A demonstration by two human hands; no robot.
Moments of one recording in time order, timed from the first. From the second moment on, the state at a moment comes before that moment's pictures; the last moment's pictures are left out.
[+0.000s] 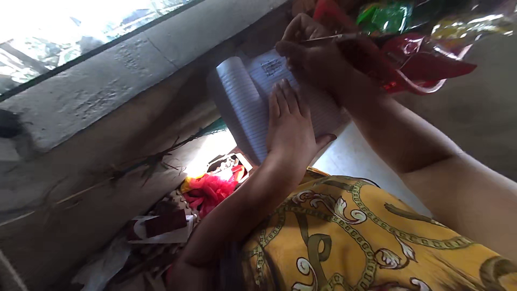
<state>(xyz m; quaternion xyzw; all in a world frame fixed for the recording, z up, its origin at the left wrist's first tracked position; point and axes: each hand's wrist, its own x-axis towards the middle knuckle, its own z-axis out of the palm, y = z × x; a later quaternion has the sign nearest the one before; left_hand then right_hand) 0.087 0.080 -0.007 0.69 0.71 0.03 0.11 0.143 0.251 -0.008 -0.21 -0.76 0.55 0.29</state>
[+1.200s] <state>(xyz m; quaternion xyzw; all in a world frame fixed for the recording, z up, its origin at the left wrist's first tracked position) 0.088 0.081 -0.007 0.69 0.71 0.02 0.11 0.138 0.241 -0.016 -0.26 -0.82 0.38 0.35</state>
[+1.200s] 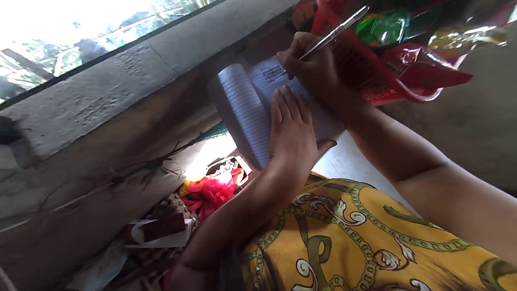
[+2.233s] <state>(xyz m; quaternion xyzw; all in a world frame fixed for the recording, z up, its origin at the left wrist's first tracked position) 0.088 0.080 -0.011 0.70 0.71 0.04 0.07 0.138 0.237 -0.012 -0.28 -0.79 0.41 0.36</state>
